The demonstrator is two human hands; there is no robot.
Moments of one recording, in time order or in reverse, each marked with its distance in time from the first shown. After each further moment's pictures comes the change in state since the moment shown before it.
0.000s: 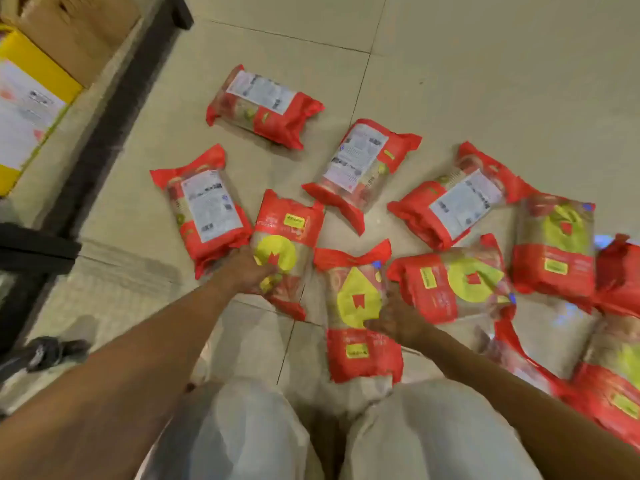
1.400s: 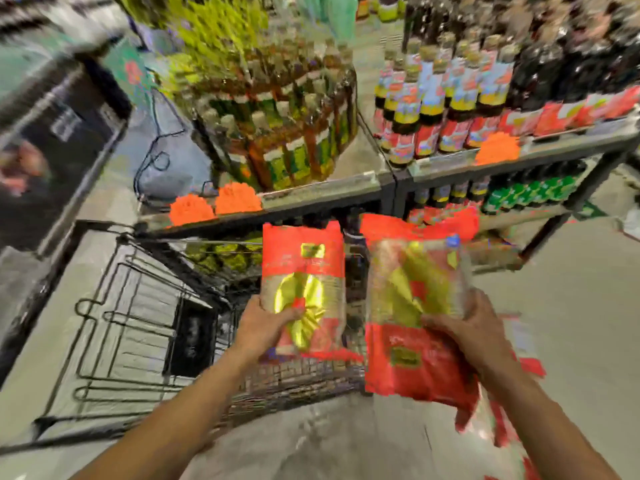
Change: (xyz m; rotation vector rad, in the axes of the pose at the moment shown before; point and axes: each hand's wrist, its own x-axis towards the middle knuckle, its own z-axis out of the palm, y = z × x) left_hand -0.819 -0.045 -0.363 -1.178 0.985 -0.604; right_hand -0.617 -0.636 -0.015 -0.113 -0.244 -0.702
